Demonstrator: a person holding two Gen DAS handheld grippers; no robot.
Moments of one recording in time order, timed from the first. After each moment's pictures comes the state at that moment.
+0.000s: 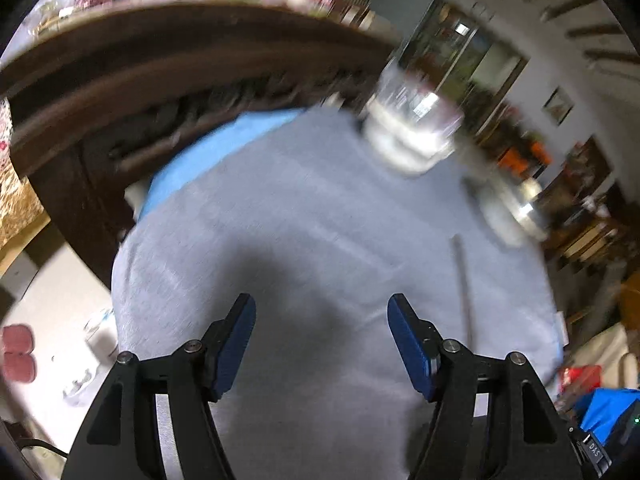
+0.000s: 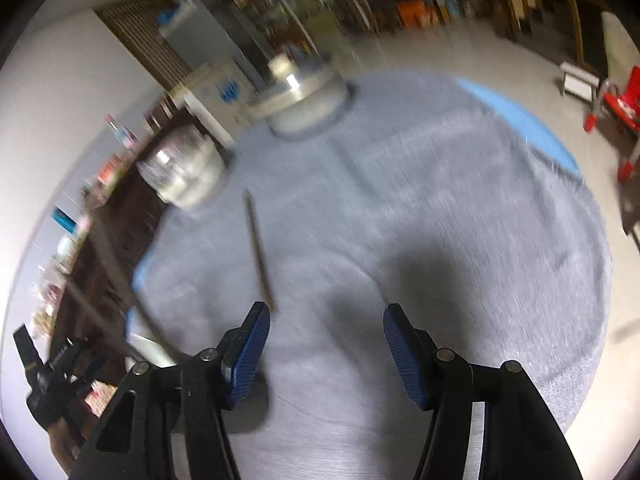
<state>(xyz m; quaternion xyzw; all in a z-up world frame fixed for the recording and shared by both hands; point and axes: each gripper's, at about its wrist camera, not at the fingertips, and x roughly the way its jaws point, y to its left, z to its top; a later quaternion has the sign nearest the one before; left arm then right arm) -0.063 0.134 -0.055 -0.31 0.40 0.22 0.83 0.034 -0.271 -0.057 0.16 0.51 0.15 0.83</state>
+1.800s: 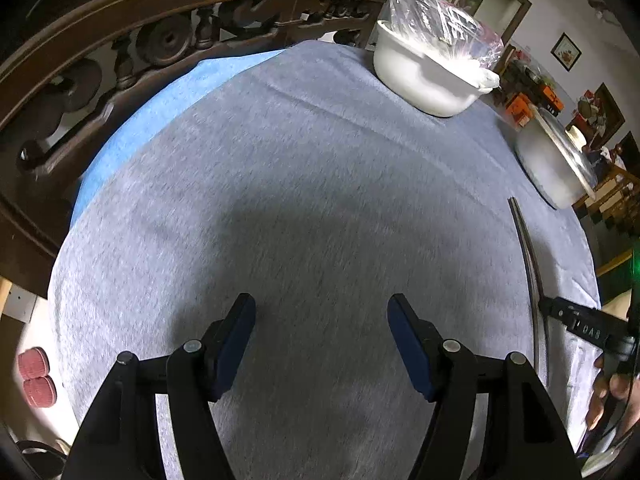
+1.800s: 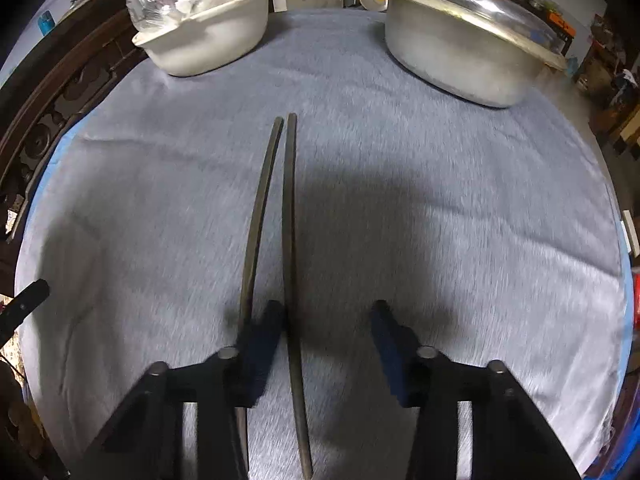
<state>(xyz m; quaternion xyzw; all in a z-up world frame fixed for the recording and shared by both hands) 0.028 0.159 -0.118 -0.27 0.48 0.19 0.81 0.188 -0.091 -0.120 -0.15 0.58 0.22 0.77</state>
